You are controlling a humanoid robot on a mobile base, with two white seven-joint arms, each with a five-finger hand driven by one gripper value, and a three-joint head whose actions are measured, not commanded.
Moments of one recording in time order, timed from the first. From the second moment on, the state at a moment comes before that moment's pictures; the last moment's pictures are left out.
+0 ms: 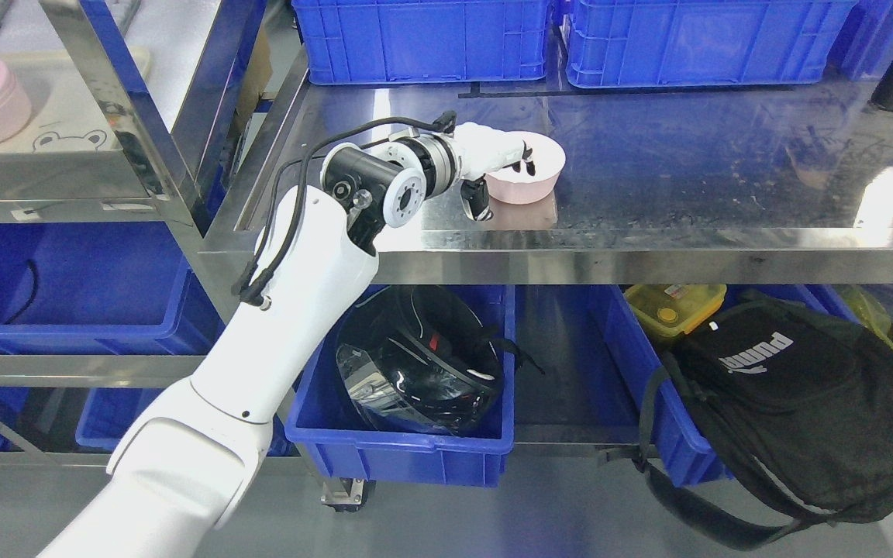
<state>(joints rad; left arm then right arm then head) -0.82 0.06 -0.55 -1.38 -0.98 0.09 -0.90 0.00 0.00 0.05 0.00 0.05 -0.08 -0.03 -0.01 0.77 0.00</state>
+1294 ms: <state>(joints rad) -0.90 0.01 -0.52 -1.10 -1.03 -0.07 -0.88 0.00 0.00 0.05 0.00 0.05 -0.08 -0.03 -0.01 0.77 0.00</state>
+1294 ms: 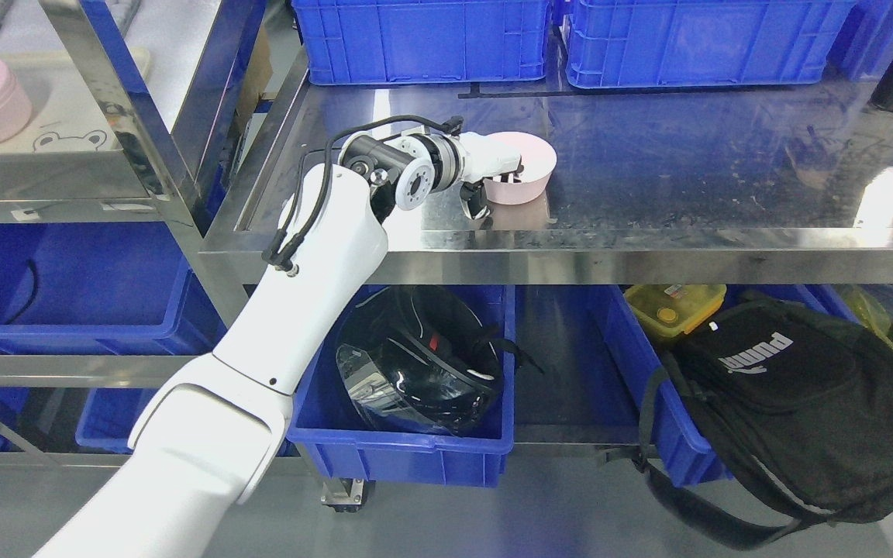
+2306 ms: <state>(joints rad) -0.89 0.00 -0.25 -1.17 -0.90 -0.38 -0.94 0.00 0.00 0.05 0.00 0.05 -0.08 -0.03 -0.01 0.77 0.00</state>
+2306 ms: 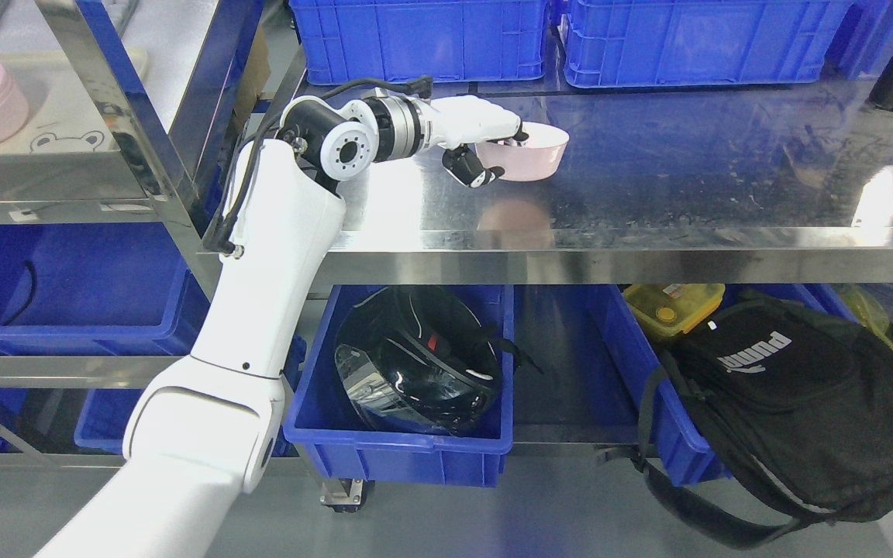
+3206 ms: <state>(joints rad) -0.74 0.00 -0.13 -1.45 -0.70 -0.73 -0.92 0.00 0.00 0.05 0.00 0.05 -0.08 -0.03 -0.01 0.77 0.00</state>
